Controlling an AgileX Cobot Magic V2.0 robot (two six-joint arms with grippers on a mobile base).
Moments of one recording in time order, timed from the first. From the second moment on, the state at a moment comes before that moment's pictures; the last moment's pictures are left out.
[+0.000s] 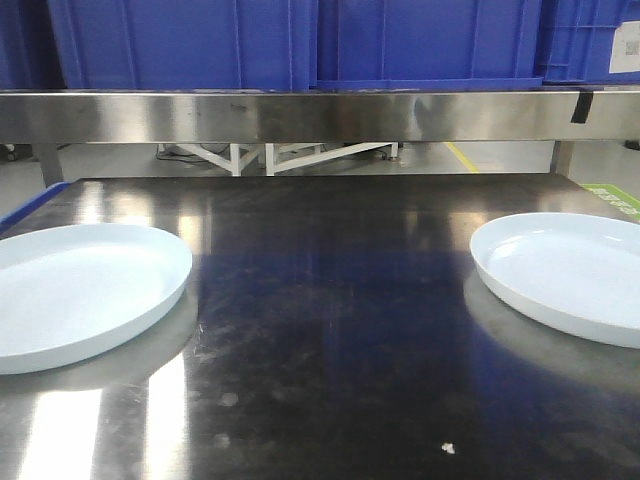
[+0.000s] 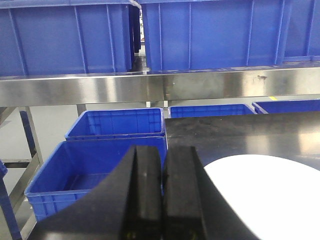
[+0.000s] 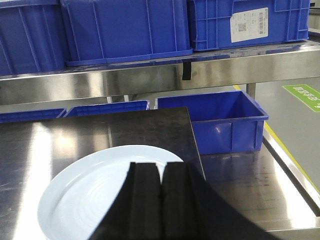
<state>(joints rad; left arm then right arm) -0.04 -0.01 0.01 0.03 0.06 -0.02 0.00 -0.01 0.03 0.14 0.05 0.01</state>
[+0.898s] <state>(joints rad) -0.04 0.01 -0.09 -0.06 -0.12 -0.02 0.00 -0.01 0.03 0.14 0.05 0.01</state>
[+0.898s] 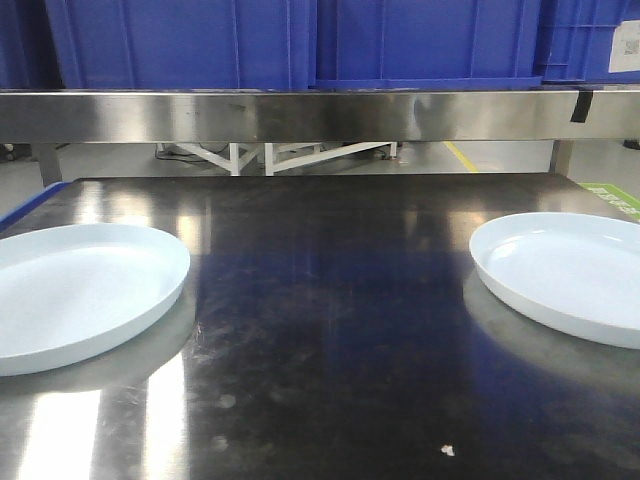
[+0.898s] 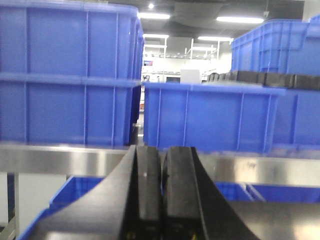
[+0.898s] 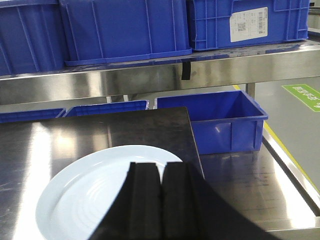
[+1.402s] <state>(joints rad) -0.04 0.79 -0.95 -0.03 0.72 -0.02 0.00 -0.01 0.03 0.14 0.05 0.01</state>
